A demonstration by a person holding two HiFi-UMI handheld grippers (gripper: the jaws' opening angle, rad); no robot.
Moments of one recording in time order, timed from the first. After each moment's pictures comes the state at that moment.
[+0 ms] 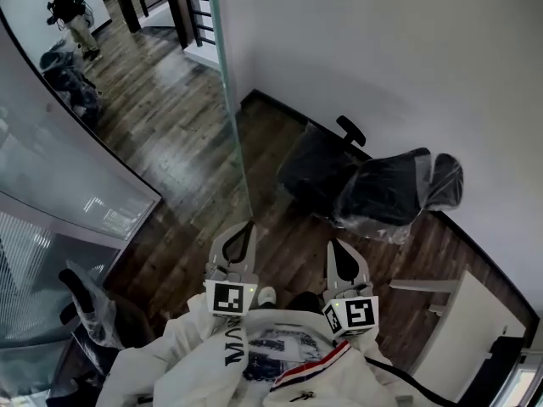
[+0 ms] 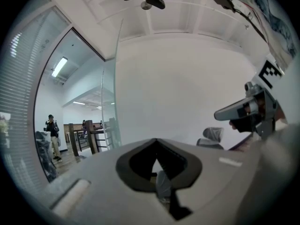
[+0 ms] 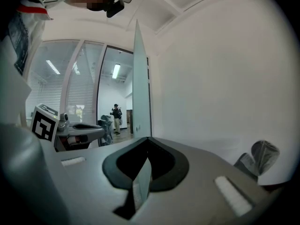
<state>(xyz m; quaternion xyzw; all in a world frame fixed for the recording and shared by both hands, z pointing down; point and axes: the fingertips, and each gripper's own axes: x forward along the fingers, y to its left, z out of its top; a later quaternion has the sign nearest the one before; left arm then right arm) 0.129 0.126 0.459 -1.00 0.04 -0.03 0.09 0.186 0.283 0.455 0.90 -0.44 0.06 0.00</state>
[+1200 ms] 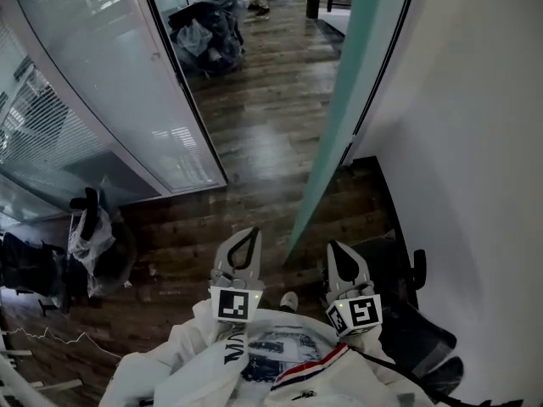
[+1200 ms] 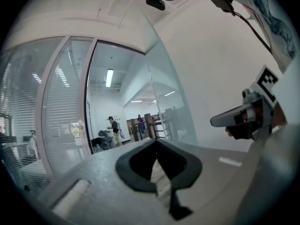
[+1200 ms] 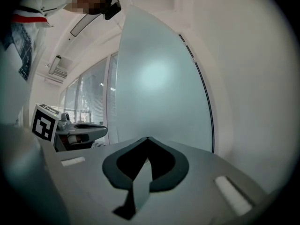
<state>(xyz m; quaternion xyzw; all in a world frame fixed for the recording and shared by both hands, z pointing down) 0.249 -0.068 0.443 -0.90 0.42 -0.07 0.09 0.391 -0.012 0.458 0.63 -0.77 0.07 -0.02</state>
